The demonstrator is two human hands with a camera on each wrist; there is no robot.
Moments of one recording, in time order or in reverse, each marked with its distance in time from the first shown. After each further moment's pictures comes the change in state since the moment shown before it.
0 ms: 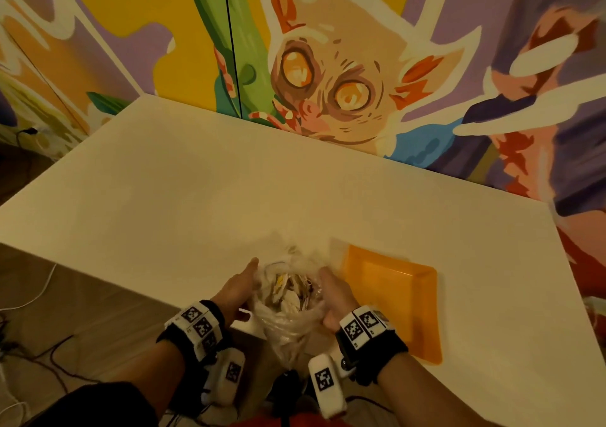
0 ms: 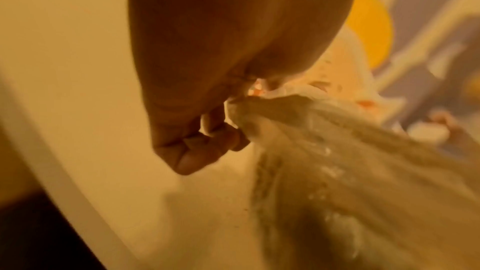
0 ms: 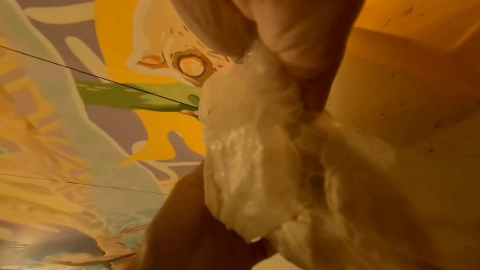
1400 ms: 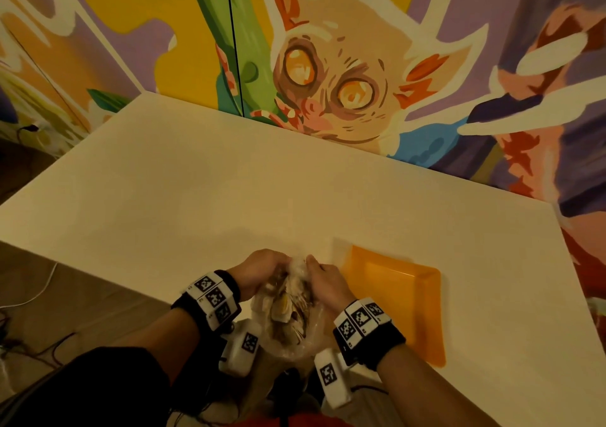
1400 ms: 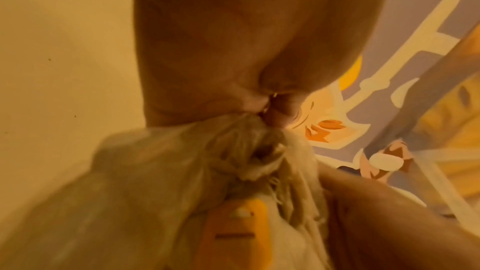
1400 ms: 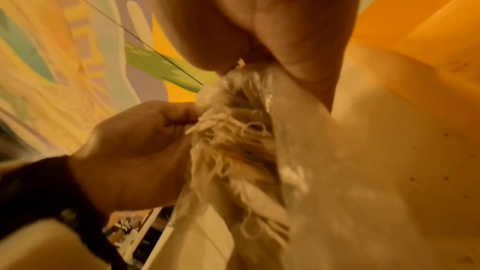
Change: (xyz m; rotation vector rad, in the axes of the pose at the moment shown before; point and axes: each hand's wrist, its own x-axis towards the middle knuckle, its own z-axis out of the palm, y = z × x) left_hand -0.017 0.057 0.023 0.095 -0.203 0.175; right_hand -0.003 -0.016 0.009 -0.699 -0.094 -0.426
